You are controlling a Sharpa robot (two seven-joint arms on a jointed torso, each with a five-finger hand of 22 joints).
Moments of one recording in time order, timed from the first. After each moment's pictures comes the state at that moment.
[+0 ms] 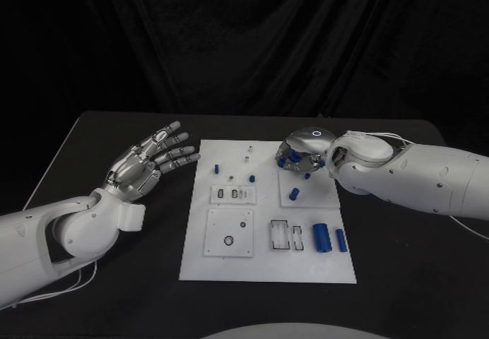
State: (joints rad) left arm 1.23 -1.07 -0.21 1.65 0.20 0.14 0.68; left_hand 1.41 0.23 0.05 0.19 0.54 0.39 0.09 0.11 0.05 0.21 0.22 0.56 0.08 0.40 0.25 0.60 0.13 0.10 0.46 0.28 0.35 0.18; right arm 1.37 -0.70 -0.25 1.30 -1.61 -0.32 0.04; right_hand 1.45 -0.04 0.34 0.03 0.28 0.96 0.11 0.20 0.14 0.88 0.10 0.46 0.07 1.40 0.02 1.25 0.82 0.08 1.43 0.13 1.45 1.30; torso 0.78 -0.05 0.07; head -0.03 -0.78
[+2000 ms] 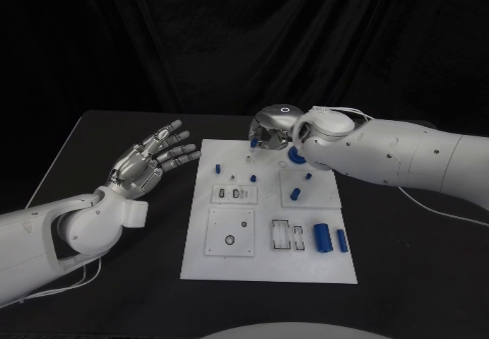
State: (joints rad) left arm 1.23 -1.04 -0.21 1.62 0.22 0.15 0.68; left_hand 1.41 0.23 0.07 0.19 0.54 0.40 0.10 0.11 0.05 0.22 0.22 0.56 0.08 0.40 0.26 0.60 0.13 0.10 0.46 0.28 0.35 0.18; right arm 1.43 -0.46 -0.24 1.10 -1.52 -0.31 0.04; right_hand 1.44 -0.04 0.34 0.05 0.21 1.01 0.12 0.22 0.14 0.99 0.08 0.37 0.06 1.43 -0.01 1.27 0.90 0.06 1.44 0.11 1.46 1.31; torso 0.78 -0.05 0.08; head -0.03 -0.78
